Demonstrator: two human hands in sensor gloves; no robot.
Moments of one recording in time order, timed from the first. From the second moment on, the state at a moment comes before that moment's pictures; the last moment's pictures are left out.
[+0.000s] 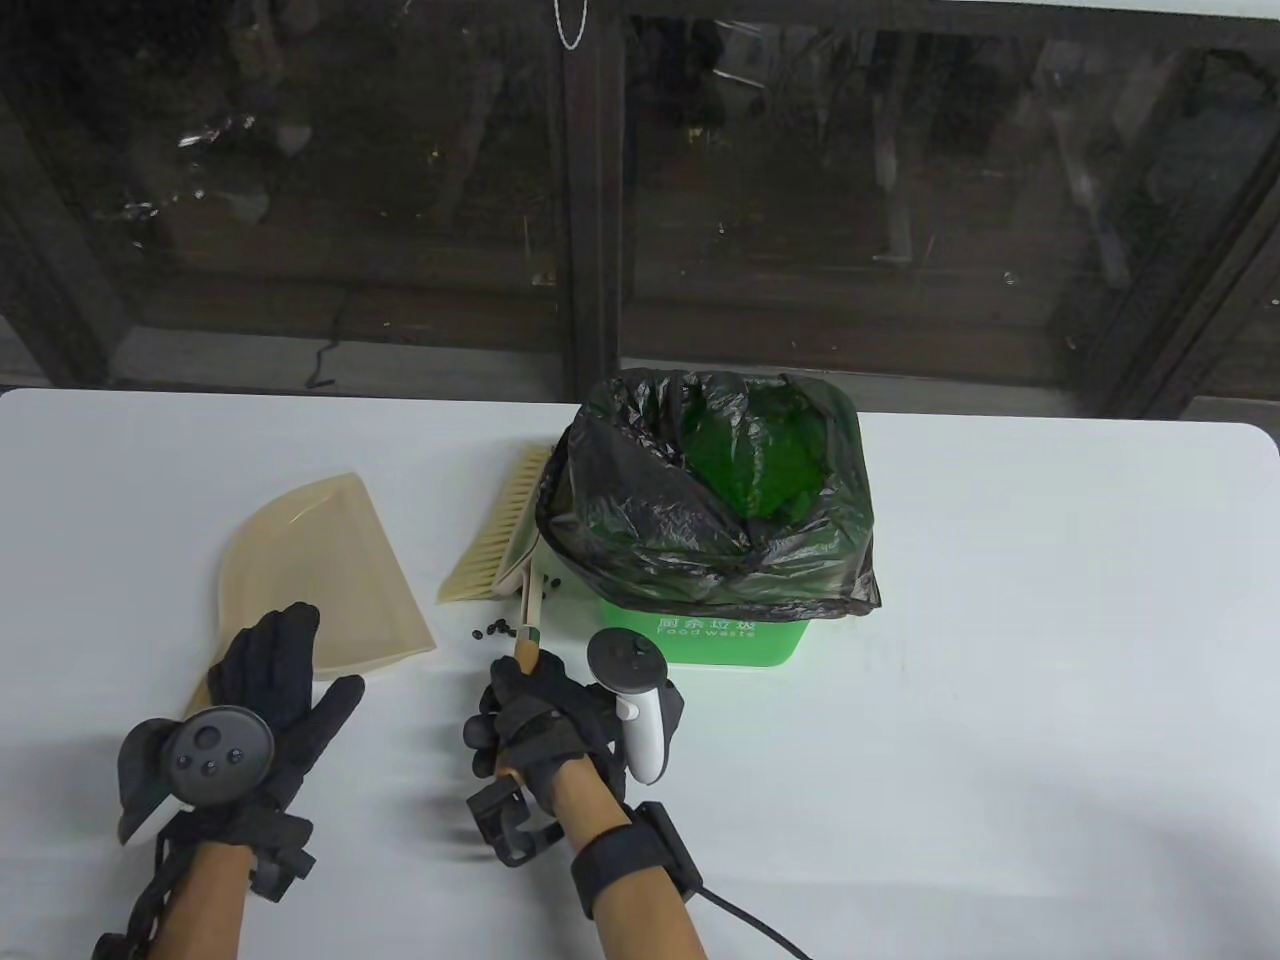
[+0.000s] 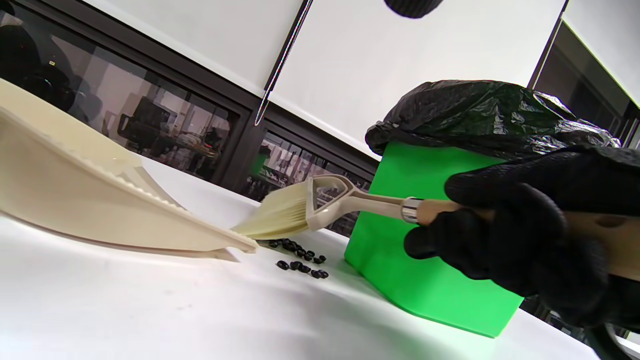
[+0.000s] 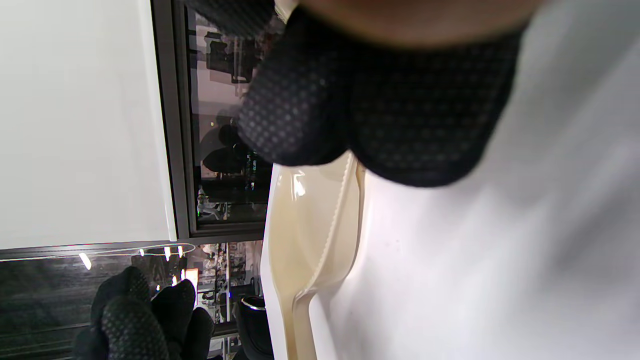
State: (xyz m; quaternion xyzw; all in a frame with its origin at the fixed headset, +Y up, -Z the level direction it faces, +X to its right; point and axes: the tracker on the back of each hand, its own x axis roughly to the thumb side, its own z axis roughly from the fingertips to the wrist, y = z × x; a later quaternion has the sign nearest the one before) left_hand -0.337 -0.690 -0.282 0.07 -0.14 0.21 0.96; right_hand -0.054 -0.742 -0.337 -0.04 0.24 0.73 0.64
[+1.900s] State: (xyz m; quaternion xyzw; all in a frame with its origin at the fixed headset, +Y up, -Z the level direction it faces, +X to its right) left_hand -0.335 -0.721 -0.290 -0.01 -0.11 0.14 0.98; right_hand -0.024 -0.684 -0.311 0.17 0.05 0.98 0.12
